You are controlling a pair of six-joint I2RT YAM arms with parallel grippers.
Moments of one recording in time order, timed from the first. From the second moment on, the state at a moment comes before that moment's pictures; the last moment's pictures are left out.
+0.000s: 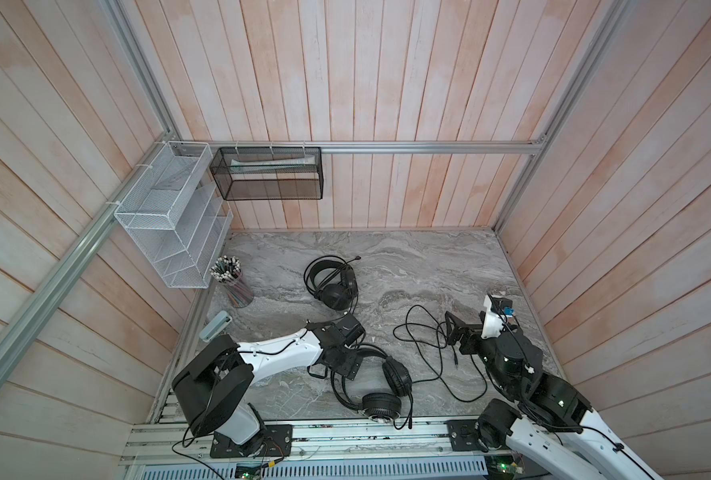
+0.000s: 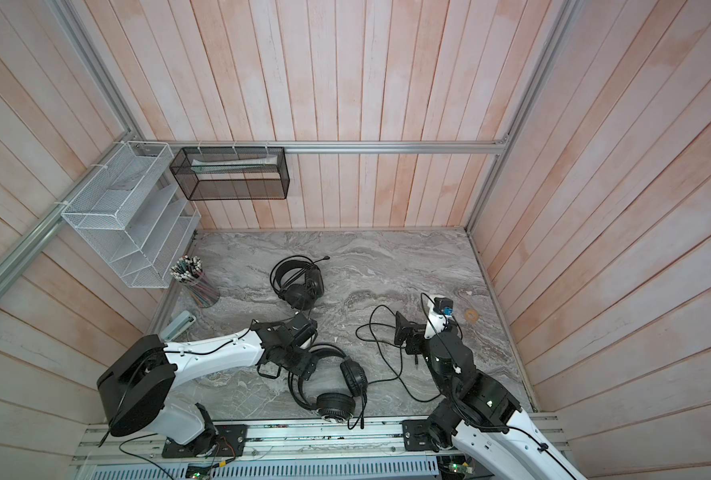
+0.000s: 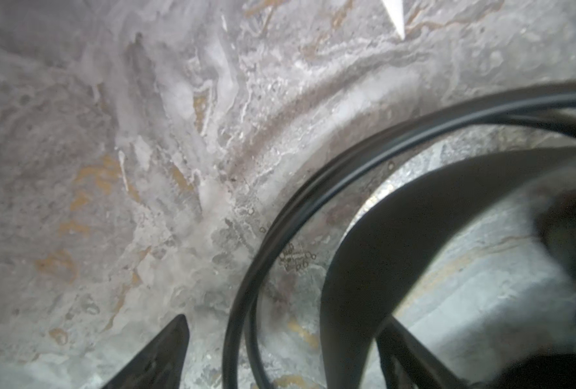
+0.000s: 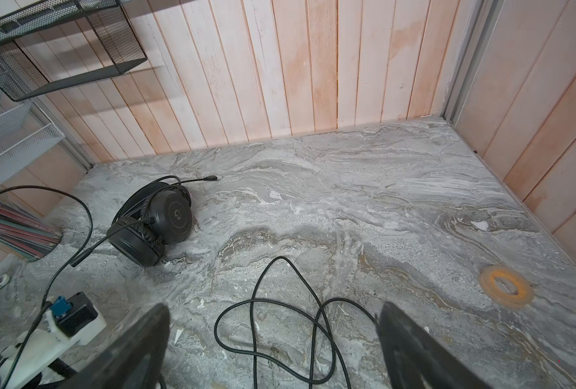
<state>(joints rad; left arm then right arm) -0.87 1.56 0.86 -0.59 0.02 -0.35 0.76 0.42 0.62 -0.55 0.52 0.41</state>
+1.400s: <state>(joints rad) -0.81 1.23 1.16 -0.73 -0.07 -0.46 0.77 0.44 0.72 -0.46 0.45 0.45</state>
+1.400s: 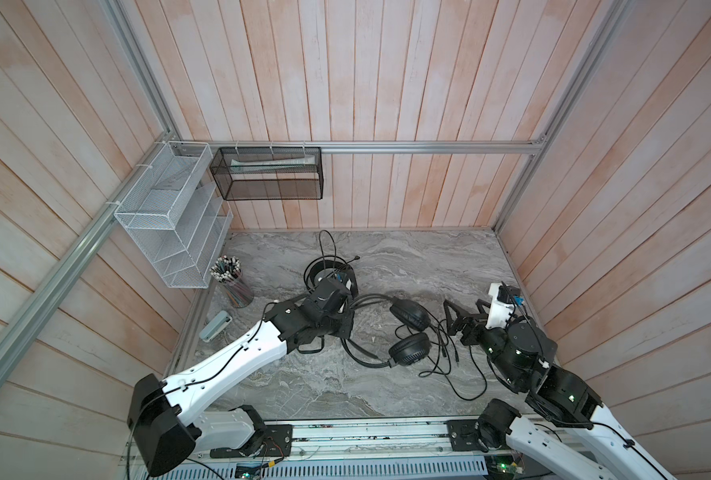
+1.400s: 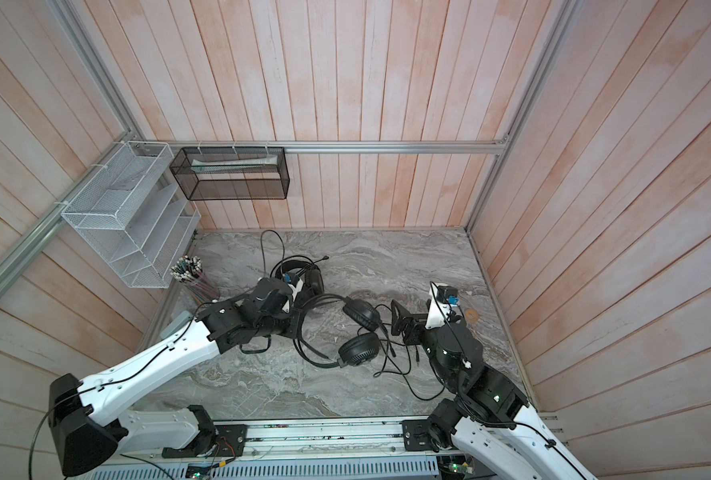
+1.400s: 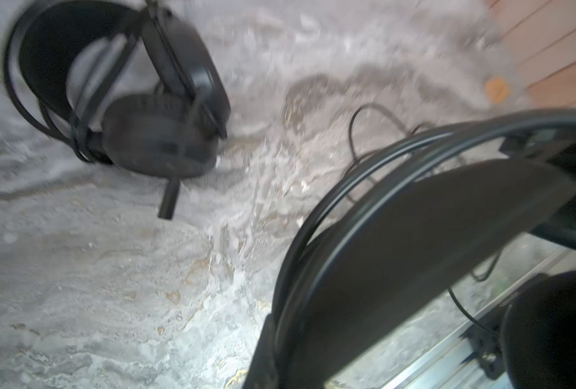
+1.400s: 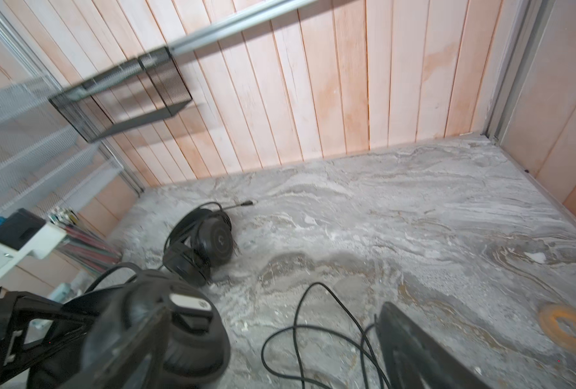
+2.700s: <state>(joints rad) -0.45 1.25 1.45 -0.75 -0.03 -0.50 0.77 0.17 0.09 0.17 0.21 0.60</state>
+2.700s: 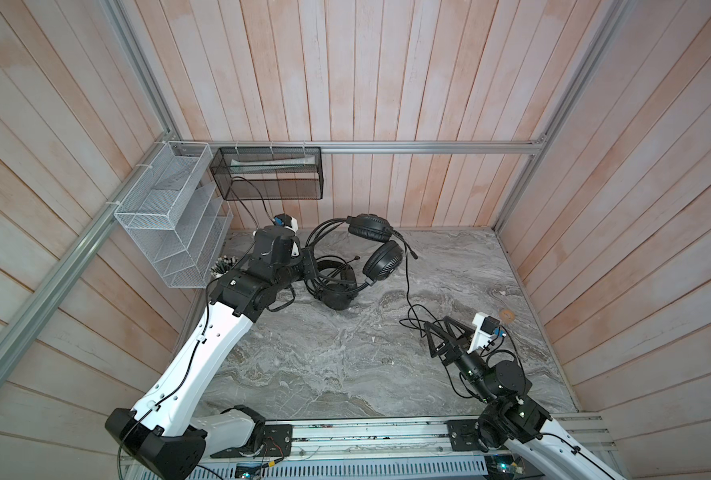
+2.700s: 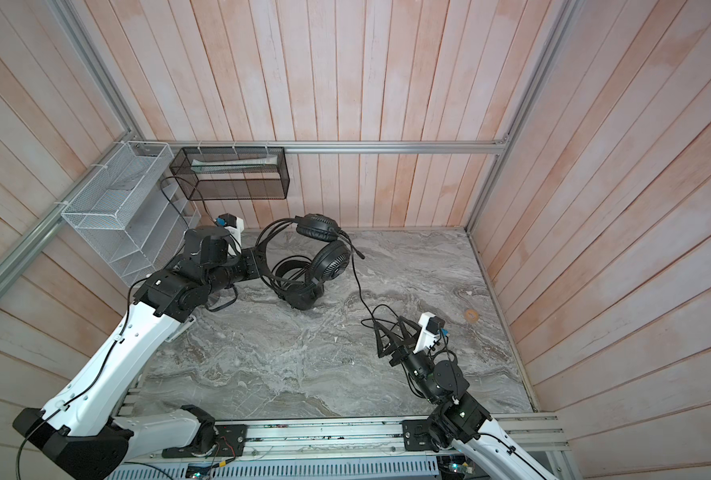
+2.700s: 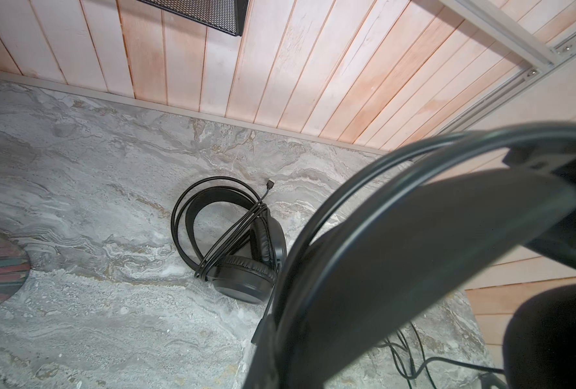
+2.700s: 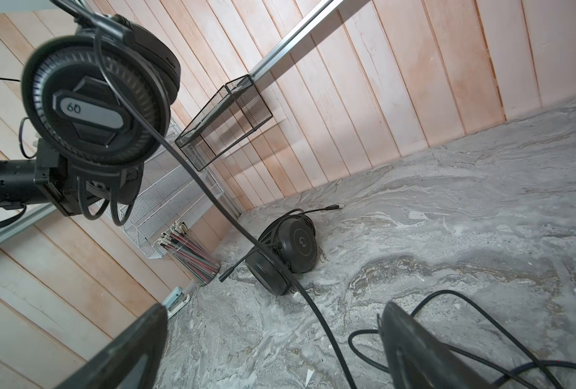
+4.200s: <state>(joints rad) -0.39 1.20 1.45 -0.74 0.13 -0.57 0.76 0.98 0.42 0.47 0.18 0.28</state>
